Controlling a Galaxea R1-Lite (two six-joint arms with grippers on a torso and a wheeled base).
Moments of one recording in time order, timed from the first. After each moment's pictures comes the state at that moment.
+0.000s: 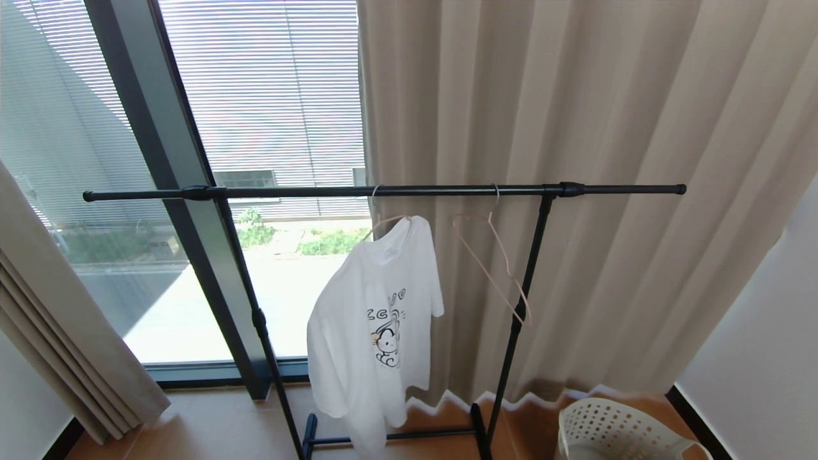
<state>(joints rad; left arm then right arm) 0.00 0.00 -0.01 0.02 0.10 -0.06 -0.01 0.00 -0.01 0.03 0.05 -0.04</state>
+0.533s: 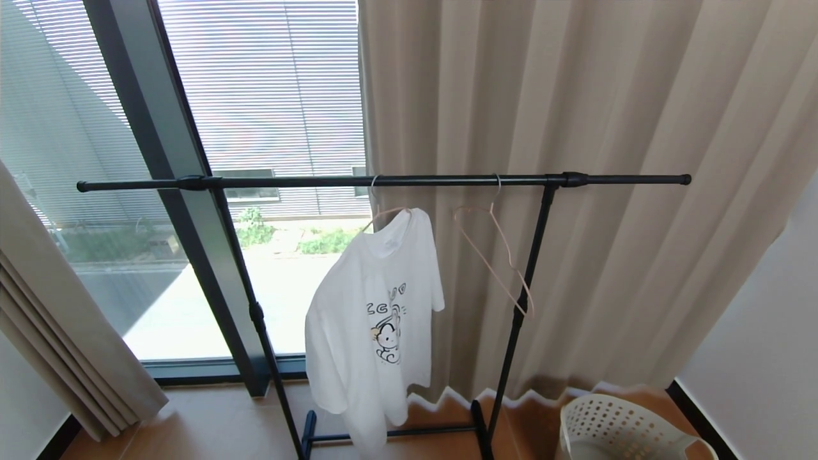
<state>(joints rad) 0.00 0.00 -0.01 0.02 0.09 -0.06 -0.01 0.00 -0.01 0.03 0.05 -0.04</state>
